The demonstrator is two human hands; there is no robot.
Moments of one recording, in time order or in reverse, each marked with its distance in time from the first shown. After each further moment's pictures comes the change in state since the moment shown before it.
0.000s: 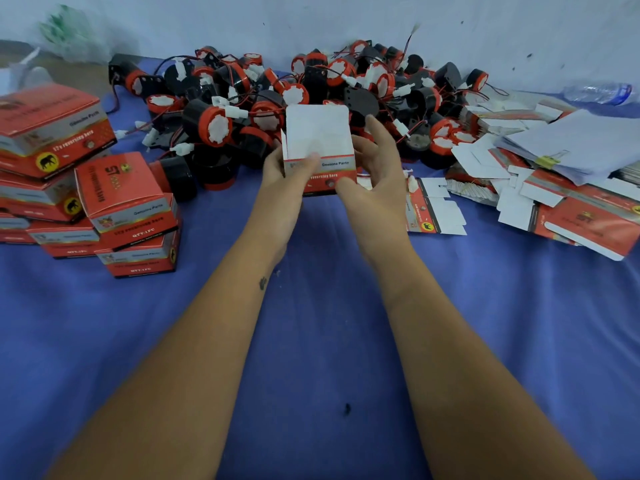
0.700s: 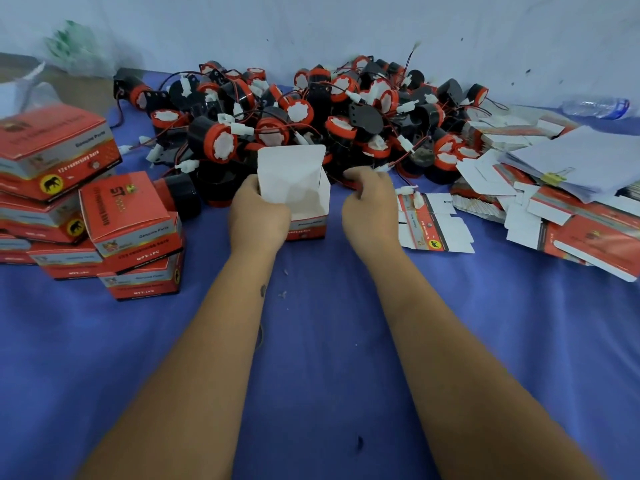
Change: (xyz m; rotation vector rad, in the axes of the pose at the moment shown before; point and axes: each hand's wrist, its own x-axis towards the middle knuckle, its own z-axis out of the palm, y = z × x) left_hand 0.024 -0.014 -0.024 0.376 0.302 0.018; right_hand 0.036 0.029 0.006 -0.675 0.016 0.002
